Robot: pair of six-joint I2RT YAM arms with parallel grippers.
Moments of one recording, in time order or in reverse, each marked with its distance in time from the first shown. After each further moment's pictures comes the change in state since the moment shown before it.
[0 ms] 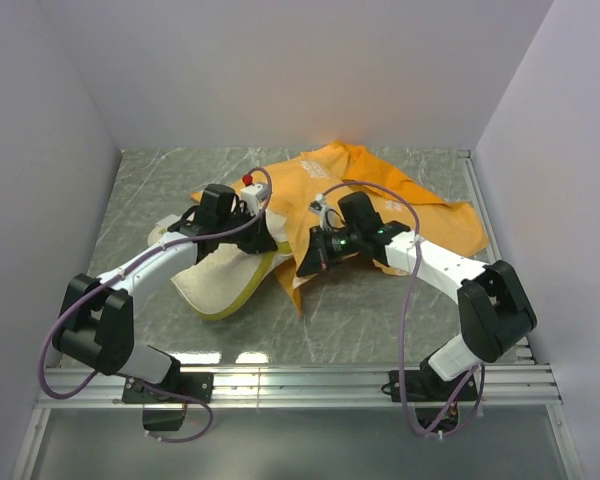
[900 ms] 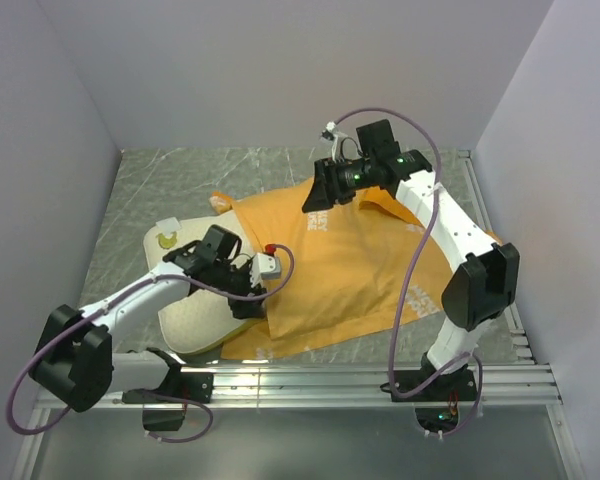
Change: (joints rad) left arm -0.108 -0.190 -0.225 -0.315 0.132 0.742; right arm -0.153 0.195 0.686 -0.488 -0.034 -0.325
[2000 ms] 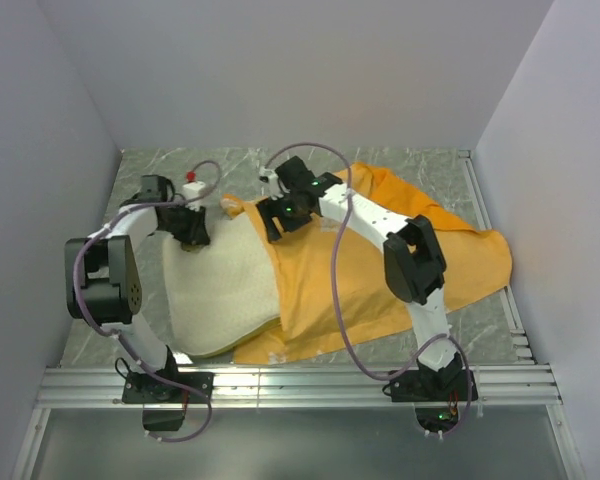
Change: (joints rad) left arm 0.676 0.505 0.407 0.013 -0.085 -0.193; right arm 0.294 0.454 0.261 0.083 0.562 -0.010
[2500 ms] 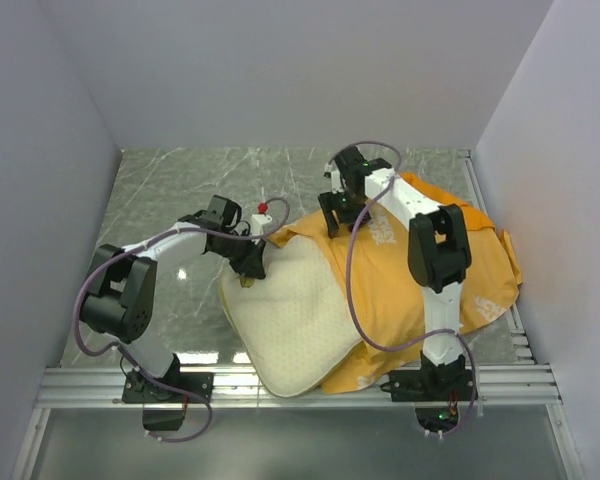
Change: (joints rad) left arm -0.491 -0.104 -0.140 0.025 0.097 -0.040; right arm -0.318 -0.118 -0.238 -0.232 0.079 -0.069
